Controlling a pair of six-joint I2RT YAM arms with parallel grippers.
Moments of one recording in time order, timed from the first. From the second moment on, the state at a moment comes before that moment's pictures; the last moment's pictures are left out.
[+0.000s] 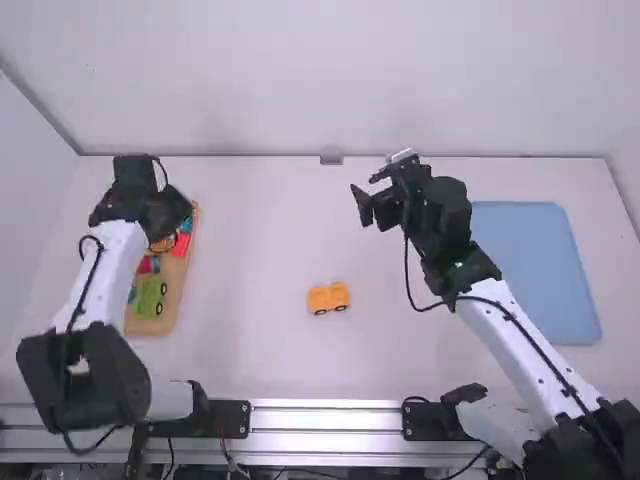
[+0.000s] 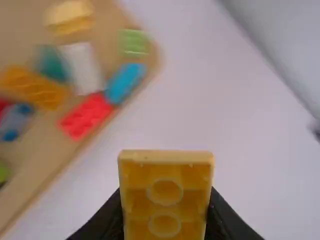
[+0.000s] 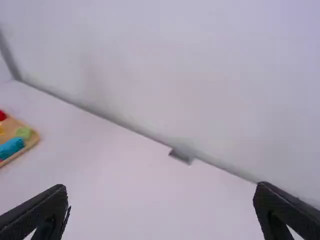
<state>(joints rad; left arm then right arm) 0.18 1.40 1.13 -0.56 0.10 -0.56 0.35 1.25 0.92 0.09 -0.21 -0.09</state>
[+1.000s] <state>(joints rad) -0.14 1.52 0.67 0.80 1.21 -0.40 0.30 1.79 0.92 1.16 -1.34 0.67</state>
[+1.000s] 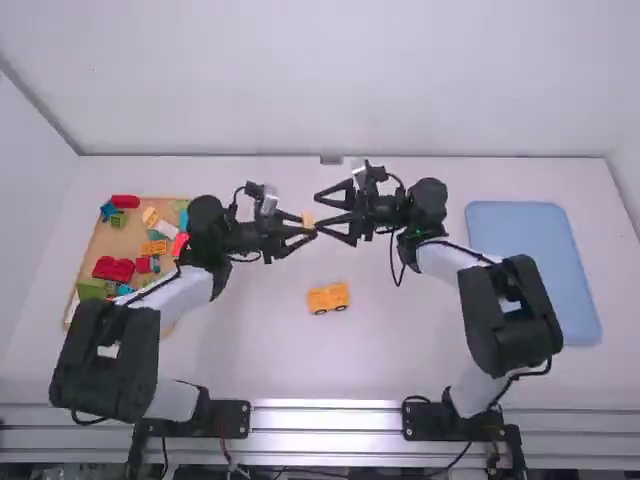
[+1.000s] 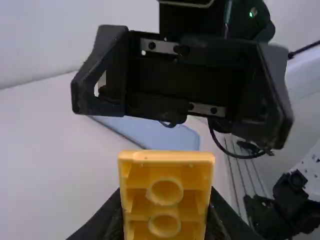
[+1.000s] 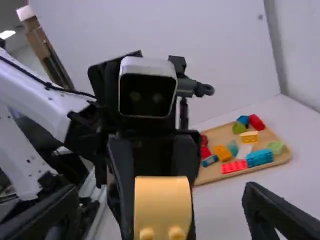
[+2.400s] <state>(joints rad) -0.15 1.54 0.67 0.85 1.28 -0.40 0.34 1.79 0.92 1.08 -1.37 0.68</state>
